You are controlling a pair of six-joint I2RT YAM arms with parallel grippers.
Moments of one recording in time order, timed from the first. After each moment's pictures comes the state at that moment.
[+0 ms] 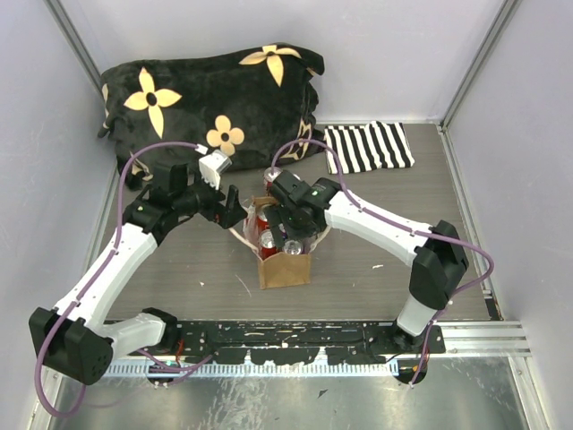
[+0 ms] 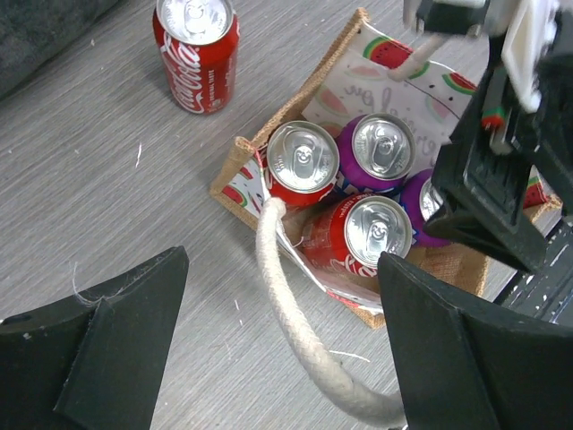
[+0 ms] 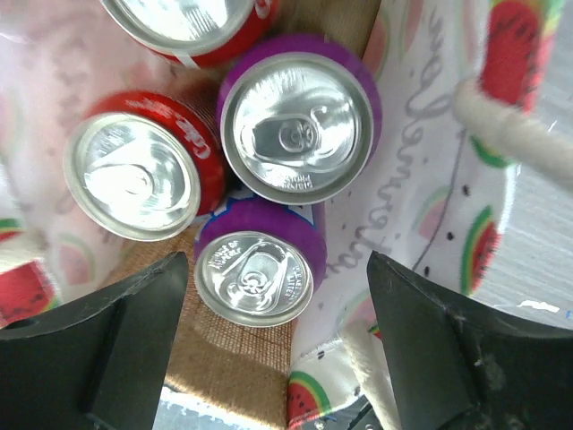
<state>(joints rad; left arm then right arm) -0.37 1.14 1.02 -0.48 0.43 0.04 0.87 1.68 1.42 -0.92 0.11 0.47</state>
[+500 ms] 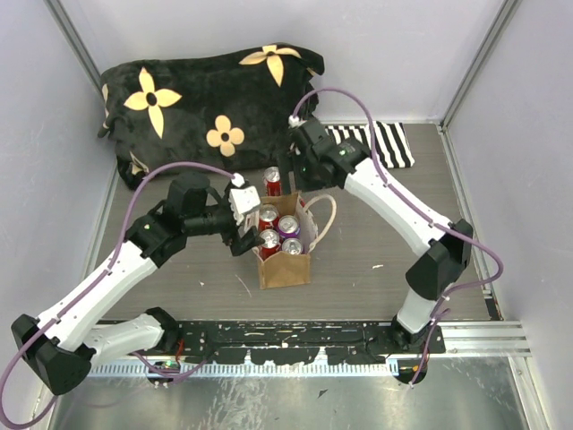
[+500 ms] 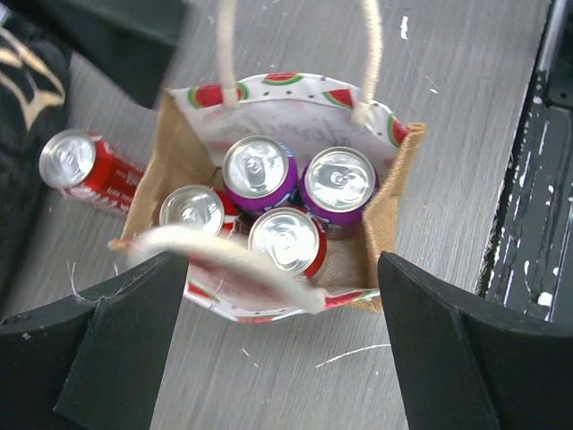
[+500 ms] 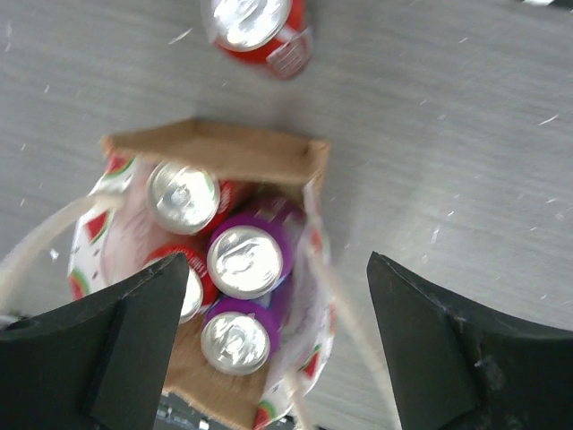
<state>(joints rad) -0.64 1.04 1.02 -0.50 0.46 0.36 0.72 1.69 1.76 -0.97 0.14 0.42</state>
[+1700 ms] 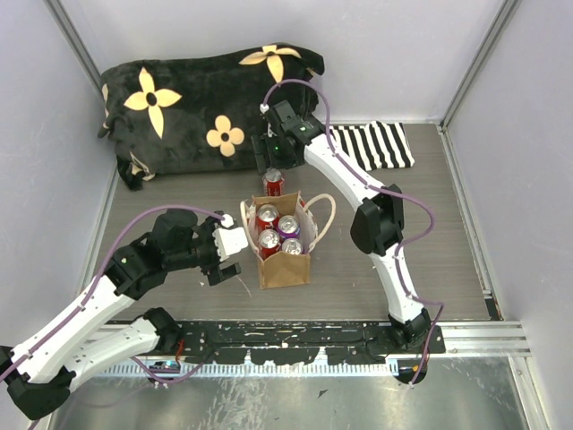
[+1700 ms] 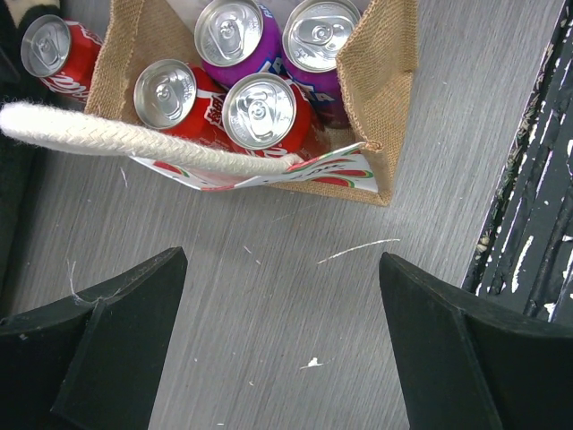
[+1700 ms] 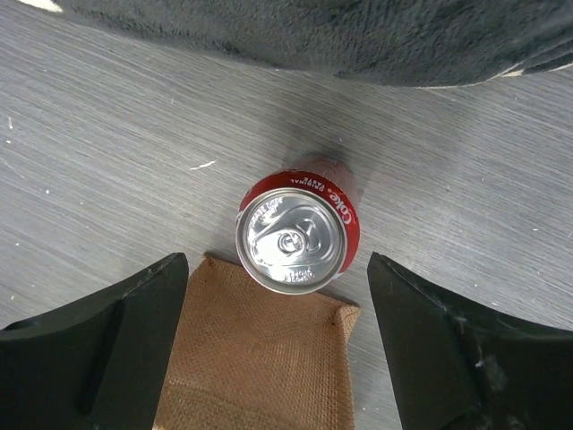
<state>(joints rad) -0.77 0.78 0.88 -0.72 0.23 0.51 0.61 2.28 2.32 -0.94 -0.02 0.29</state>
